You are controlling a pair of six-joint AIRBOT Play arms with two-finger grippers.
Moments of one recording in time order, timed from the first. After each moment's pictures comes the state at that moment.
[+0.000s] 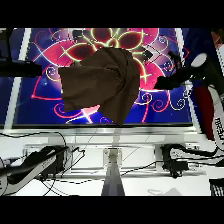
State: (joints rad) left arm 0.14 -1.03 1.21 1.31 -1.19 -1.22; right arm -0.10 -1.40 1.07 -1.03 1.25 1.24
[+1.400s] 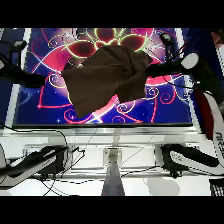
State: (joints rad) left arm 0.14 -1.13 1.16 1.44 -1.39 -1.25; right arm 0.10 -1.24 1.16 -1.16 0.96 1.18
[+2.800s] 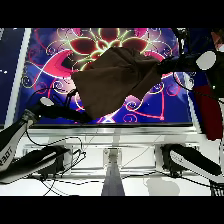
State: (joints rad) left arm -0.10 -1.21 0.46 0.70 -1.07 -0.78; right arm 0.09 -1.14 1.19 -1.30 1.01 1.19
